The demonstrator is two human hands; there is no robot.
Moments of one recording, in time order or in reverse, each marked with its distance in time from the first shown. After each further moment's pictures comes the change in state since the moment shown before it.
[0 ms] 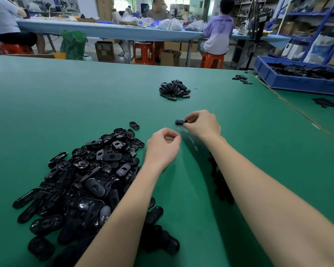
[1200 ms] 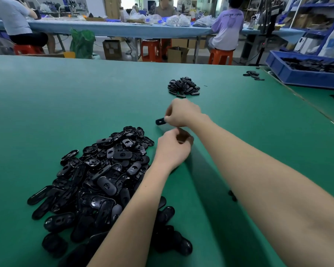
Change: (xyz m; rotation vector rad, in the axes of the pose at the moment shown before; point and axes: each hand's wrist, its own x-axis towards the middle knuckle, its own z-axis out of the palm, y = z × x) left_hand -0.004 0.005 -0.007 0.186 -0.111 0.022; right_hand 0.003 -0.082 0.023 -0.352 -0.243 -0.337
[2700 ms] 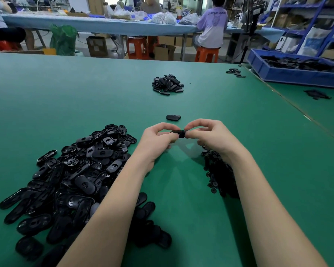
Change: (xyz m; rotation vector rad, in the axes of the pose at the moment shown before) left_hand -0.003 0.008 0.000 -0.519 -0.130 -0.152; right_hand -0.126 0.087 -0.014 0.941 0.027 0.203
